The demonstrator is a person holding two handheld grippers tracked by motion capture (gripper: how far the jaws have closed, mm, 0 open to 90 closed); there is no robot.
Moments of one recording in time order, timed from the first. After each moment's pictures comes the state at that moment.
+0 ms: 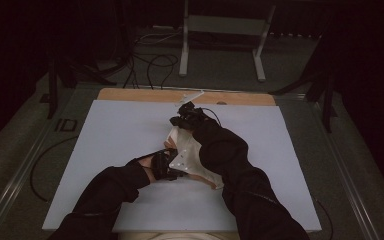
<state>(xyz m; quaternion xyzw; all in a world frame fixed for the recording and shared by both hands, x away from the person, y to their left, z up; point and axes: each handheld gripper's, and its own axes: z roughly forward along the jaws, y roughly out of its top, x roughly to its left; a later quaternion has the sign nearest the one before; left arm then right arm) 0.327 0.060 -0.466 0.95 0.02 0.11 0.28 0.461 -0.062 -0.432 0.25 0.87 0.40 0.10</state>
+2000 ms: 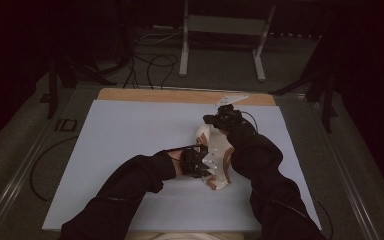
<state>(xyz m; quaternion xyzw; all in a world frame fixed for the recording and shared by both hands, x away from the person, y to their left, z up) 0.338 -0.019 -0.450 0.96 -0.04 0.07 0.26 0.447 -0.171 -0.424 0.30 0.84 0.43 0.14</state>
